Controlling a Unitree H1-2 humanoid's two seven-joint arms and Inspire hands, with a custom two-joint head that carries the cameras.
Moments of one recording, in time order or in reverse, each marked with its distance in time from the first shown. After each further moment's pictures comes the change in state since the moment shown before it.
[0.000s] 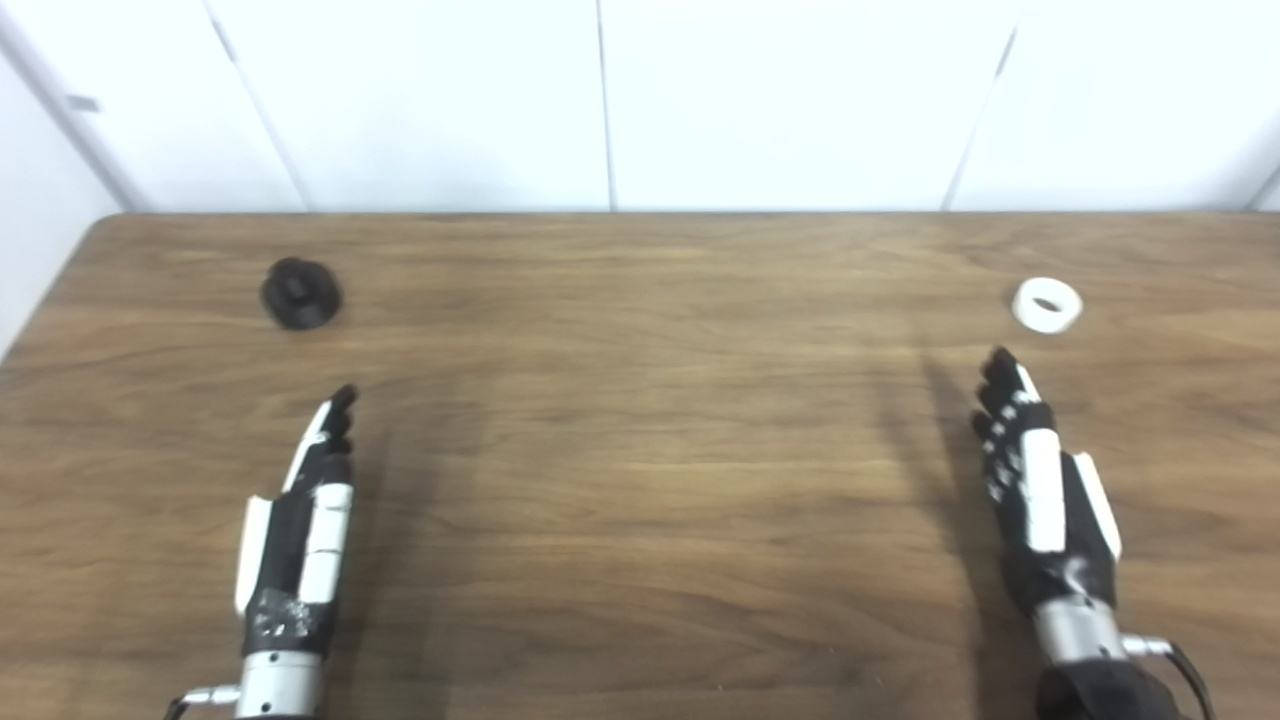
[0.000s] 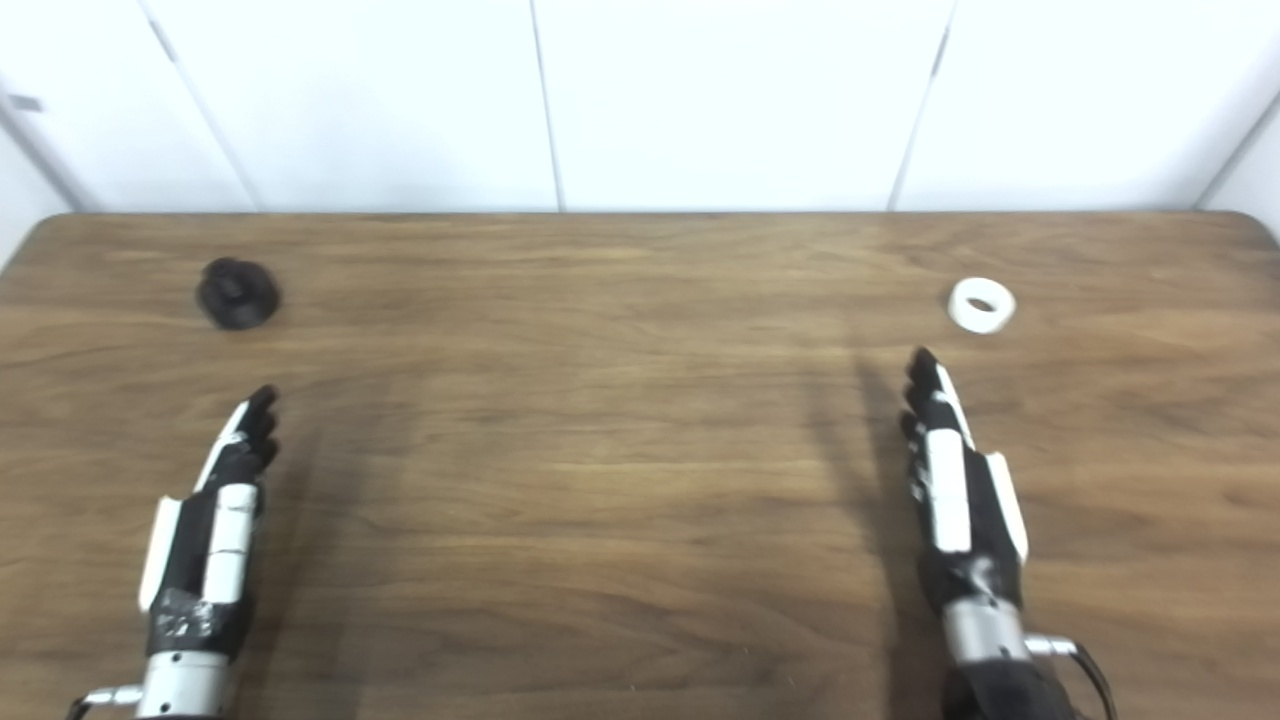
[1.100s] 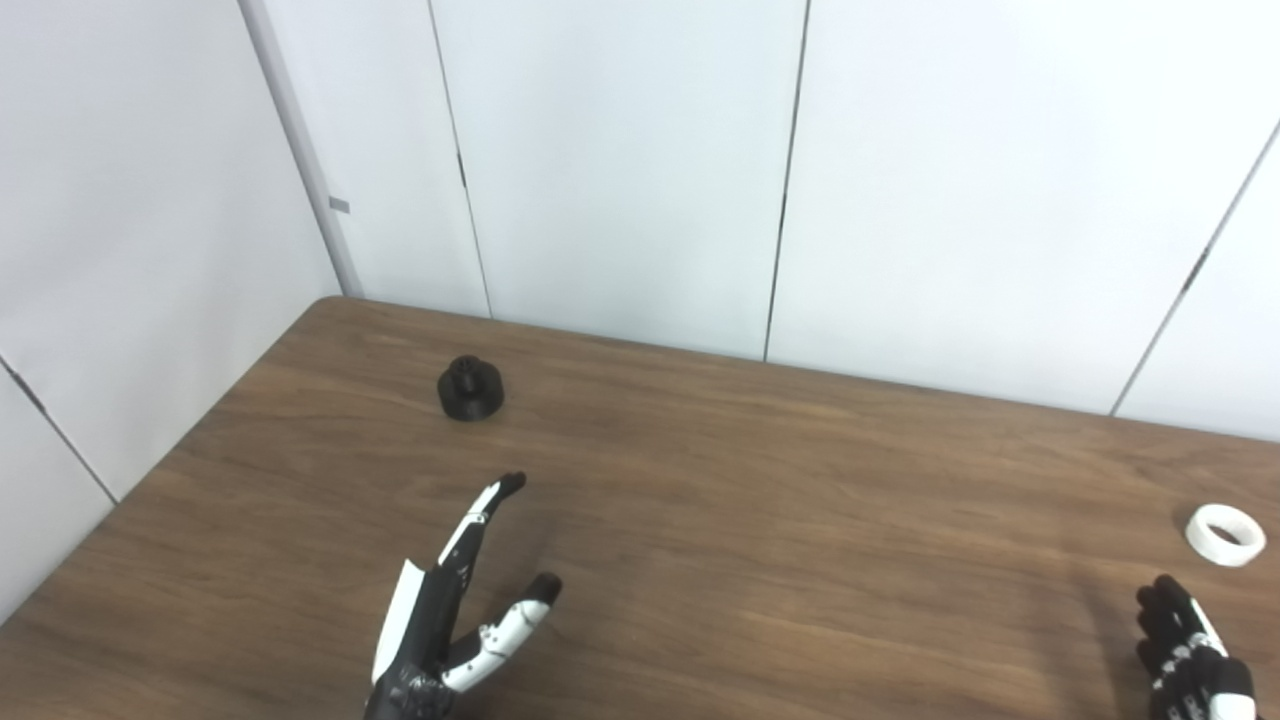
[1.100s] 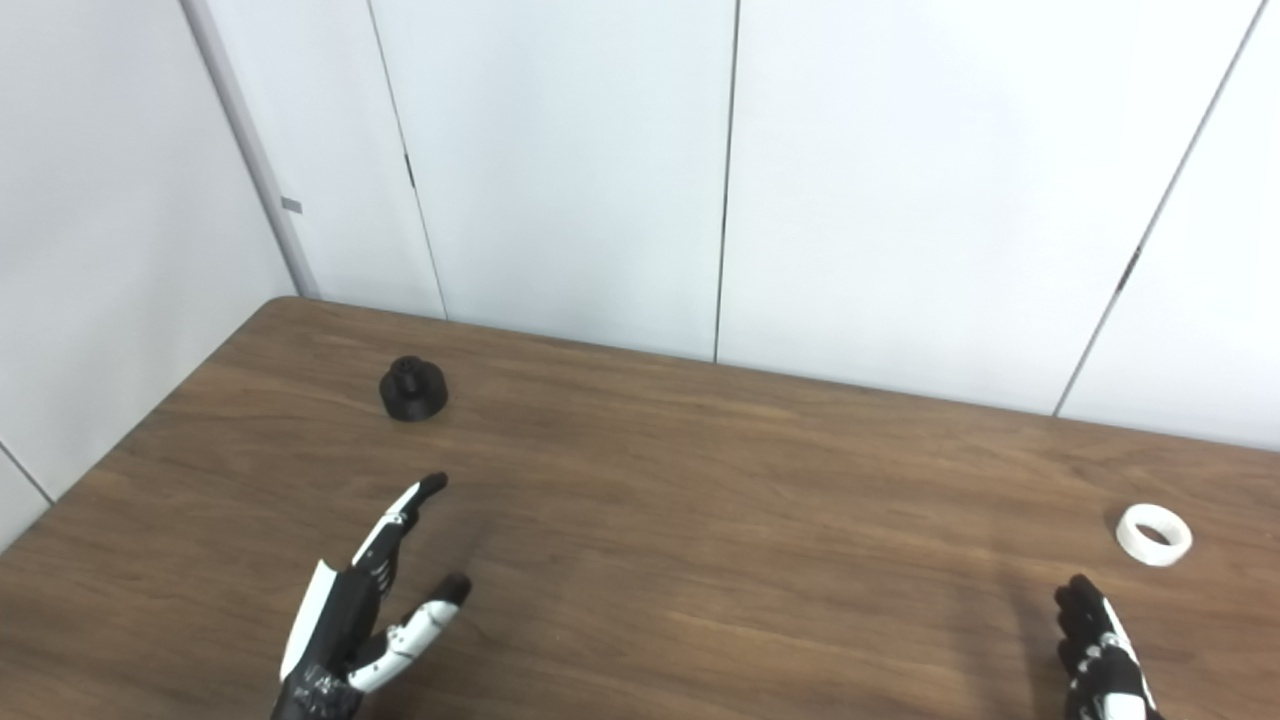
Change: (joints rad) left arm 0.000 -0.009 -0.049 -0.006 0.202 -0.005 0.102; right arm -0.005 -0.023 -0.030 0.068 0.018 -0.097 0.061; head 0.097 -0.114
